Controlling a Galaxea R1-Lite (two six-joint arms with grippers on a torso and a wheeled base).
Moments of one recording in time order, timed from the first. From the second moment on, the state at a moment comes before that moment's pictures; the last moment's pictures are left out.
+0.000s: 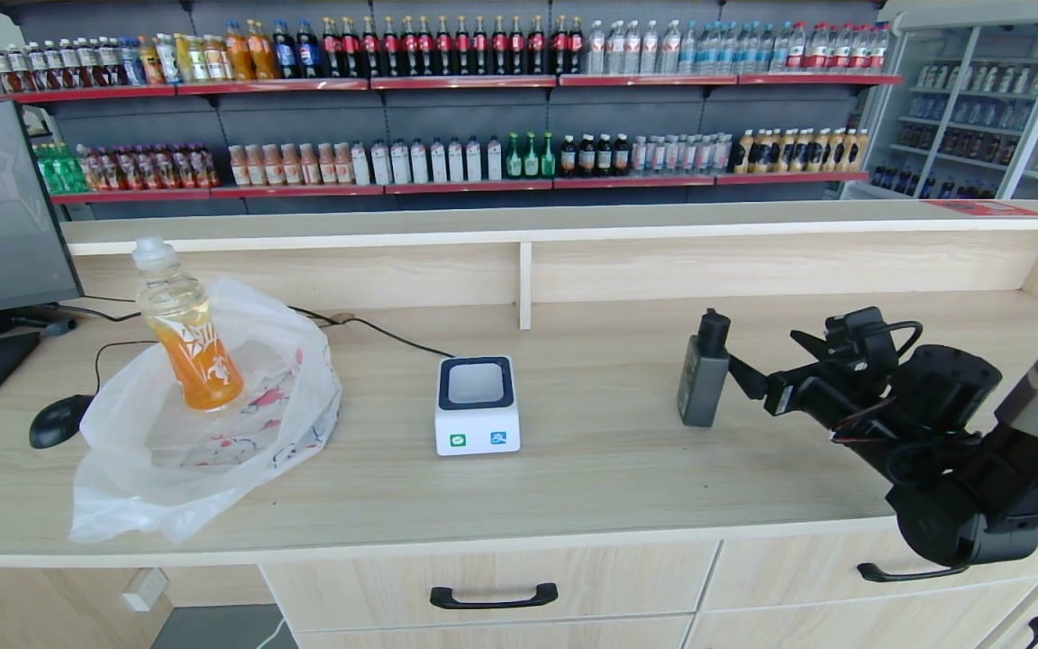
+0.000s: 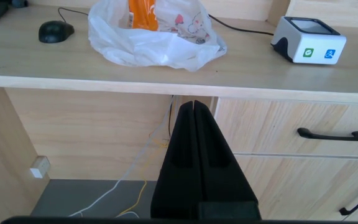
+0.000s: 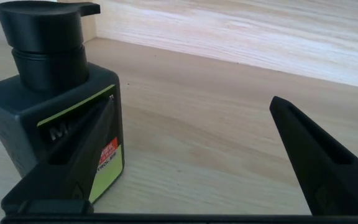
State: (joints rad) left arm 0.00 0.00 0.00 0.00 0.00 0.00; right arm 0.04 2.19 -0.70 -1.57 0.23 -0.12
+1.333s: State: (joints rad) left arm 0.00 0.00 0.00 0.00 0.00 0.00; right arm 0.00 2.23 -0.67 -1.57 0.23 -0.13
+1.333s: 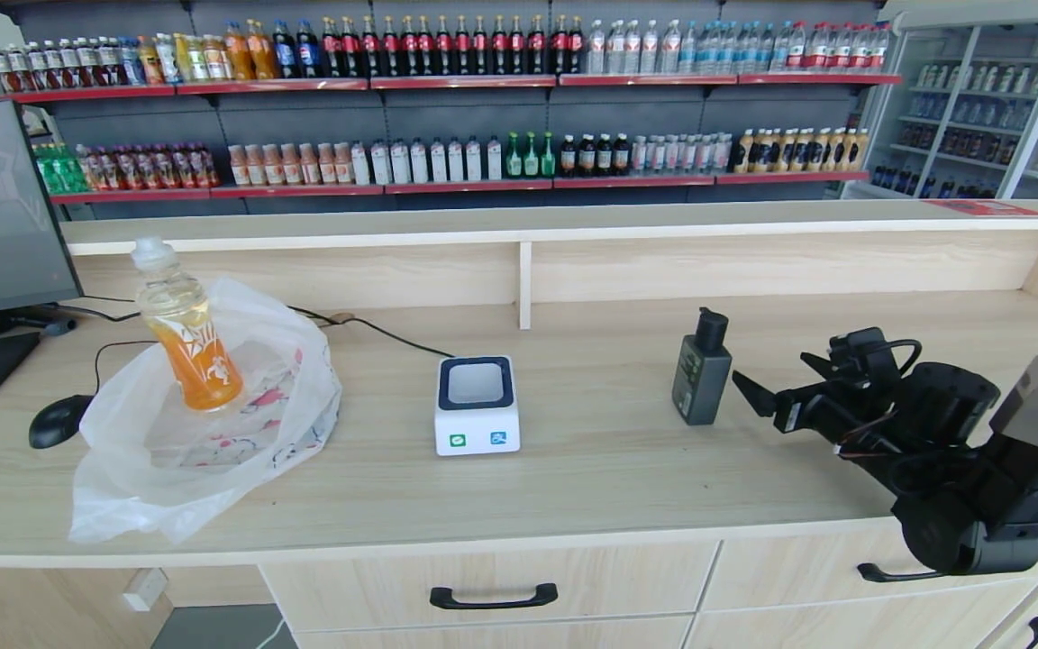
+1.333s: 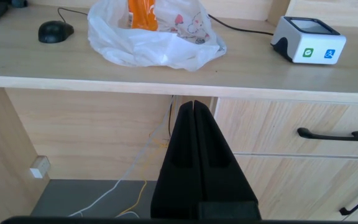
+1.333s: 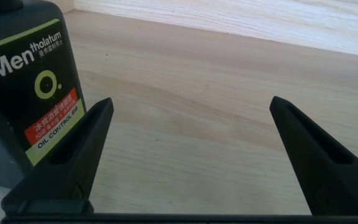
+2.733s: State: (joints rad) left arm 0.00 0.00 0.00 0.00 0.00 0.00; right arm 0.20 2.02 -0.46 -1.57 -0.05 -0.04
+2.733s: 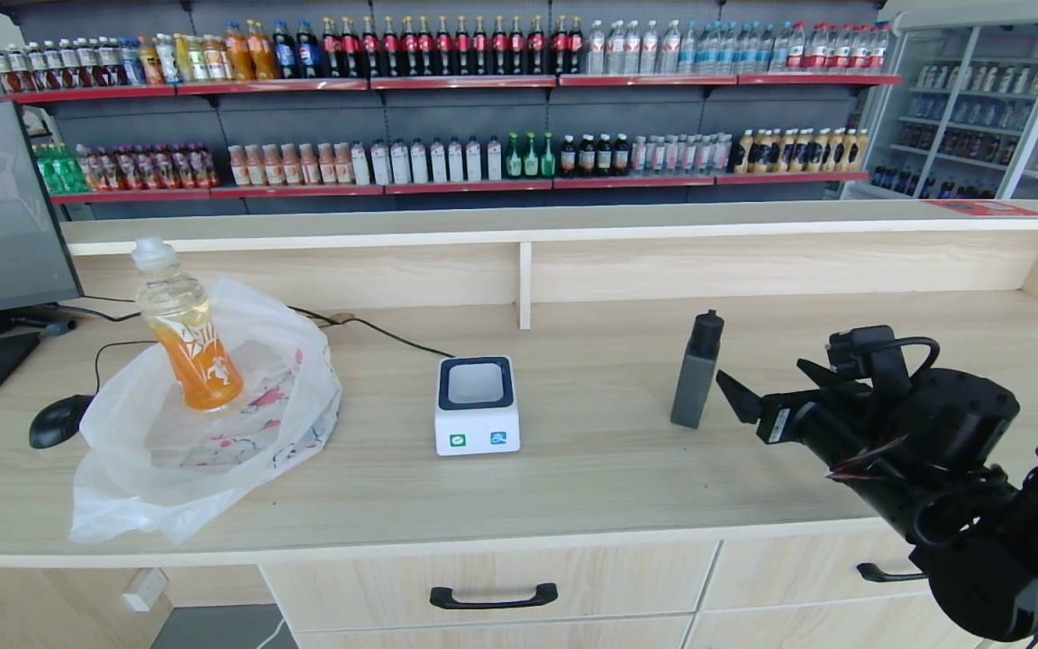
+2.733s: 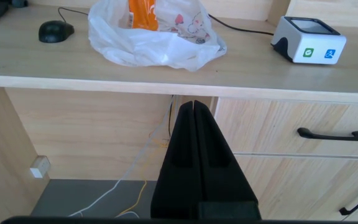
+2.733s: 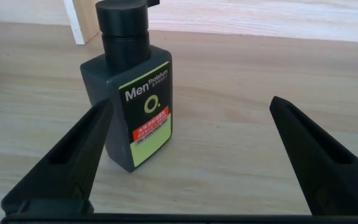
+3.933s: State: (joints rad) left arm 0.00 0.00 0.00 0.00 0.00 0.00; right arm 0.14 2.18 -0.65 -1.57 -0.01 -0.04
